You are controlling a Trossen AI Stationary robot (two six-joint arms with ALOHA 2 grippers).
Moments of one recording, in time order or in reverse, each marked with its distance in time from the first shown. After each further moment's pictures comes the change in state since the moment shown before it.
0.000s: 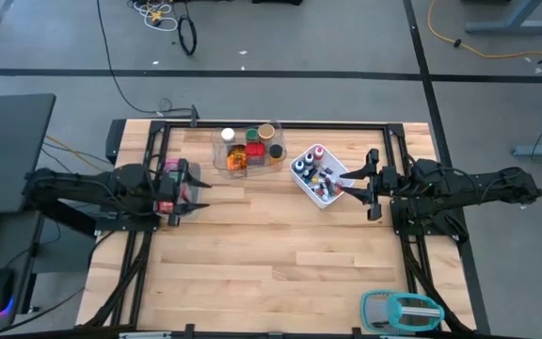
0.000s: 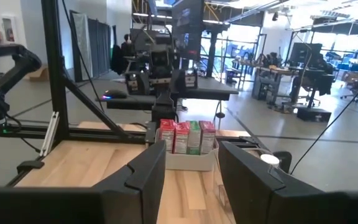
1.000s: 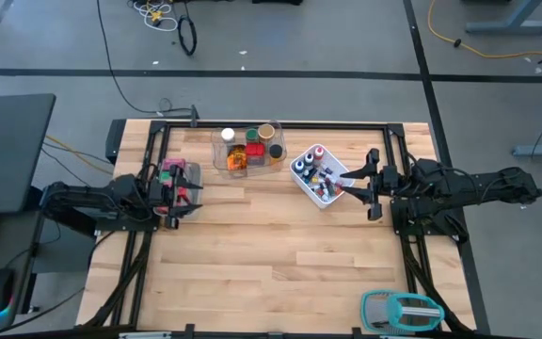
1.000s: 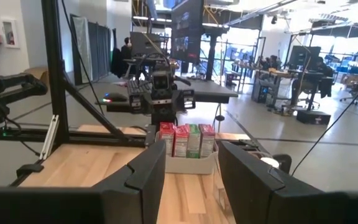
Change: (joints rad) left arm 0.000 -0.423 -0.381 0.198 -0.037 0.003; right arm 0.000 0.000 0.000 0.013 0.000 -0.001
